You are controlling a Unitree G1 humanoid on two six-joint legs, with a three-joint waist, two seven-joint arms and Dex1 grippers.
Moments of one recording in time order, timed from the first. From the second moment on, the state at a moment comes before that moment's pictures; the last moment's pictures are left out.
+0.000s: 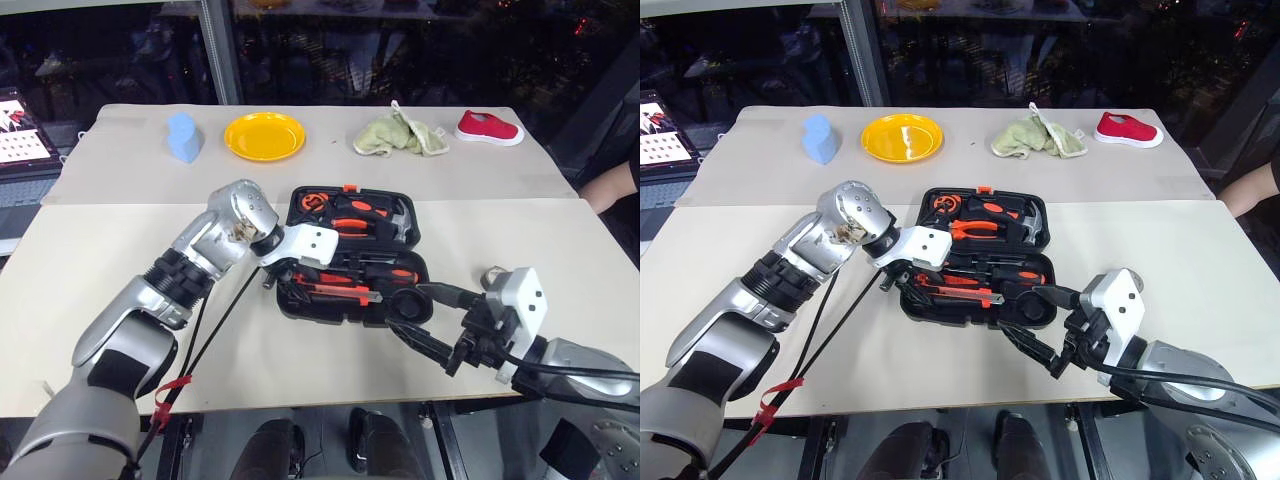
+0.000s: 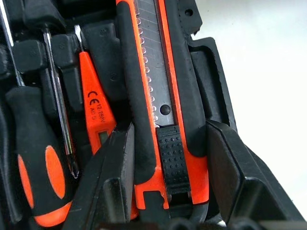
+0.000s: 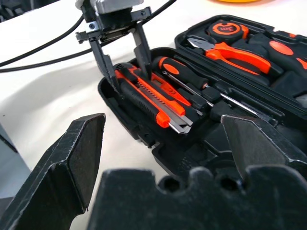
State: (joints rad) left arm -1.04 0.56 -0.62 0.28 0.11 0.35 -1.58; right arm 0.15 -0.72 -0.27 -0.86 0.84 0.75 0.47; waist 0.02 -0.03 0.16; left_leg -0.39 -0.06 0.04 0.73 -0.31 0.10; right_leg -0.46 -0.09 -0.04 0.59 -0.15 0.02
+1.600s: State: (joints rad) left arm -0.93 0.66 -0.49 0.21 -0.04 0.42 -1.57; right arm 0.11 -0.73 -0.25 -0.86 0.87 0.75 0.47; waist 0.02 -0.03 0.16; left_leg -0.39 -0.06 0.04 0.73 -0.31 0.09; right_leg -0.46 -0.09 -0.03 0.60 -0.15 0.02
